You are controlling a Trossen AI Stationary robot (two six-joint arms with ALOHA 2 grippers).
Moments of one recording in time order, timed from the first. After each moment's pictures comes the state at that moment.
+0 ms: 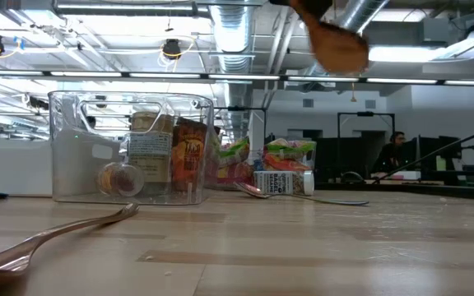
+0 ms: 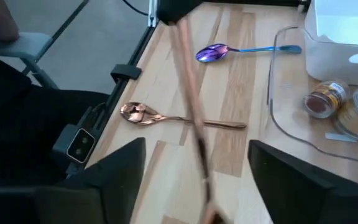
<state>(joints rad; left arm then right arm) -0.56 1.44 0.88 0.30 -0.30 0.63 0.40 1.57 1.19 -0.26 0.01 0.16</state>
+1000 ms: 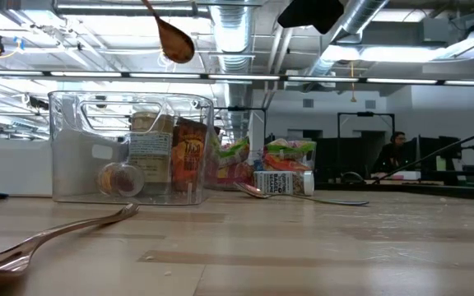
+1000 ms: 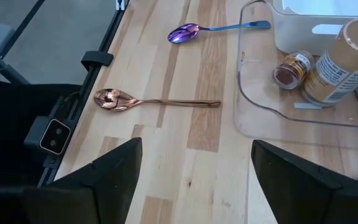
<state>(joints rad) -0.98 1.11 0.88 -0.30 -1.33 0.01 0.39 1.55 1.19 -0.36 0.10 0.21</state>
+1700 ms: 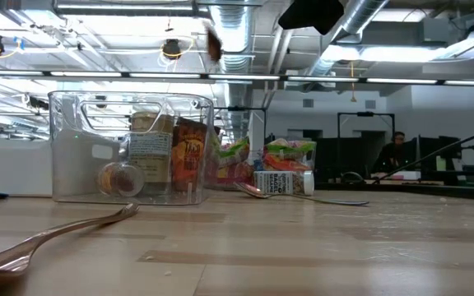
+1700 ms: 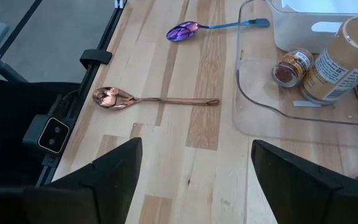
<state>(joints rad) -0.41 1.10 1.12 -0.19 -1.06 0.00 0.39 1.55 1.19 -0.37 0.10 0.21</state>
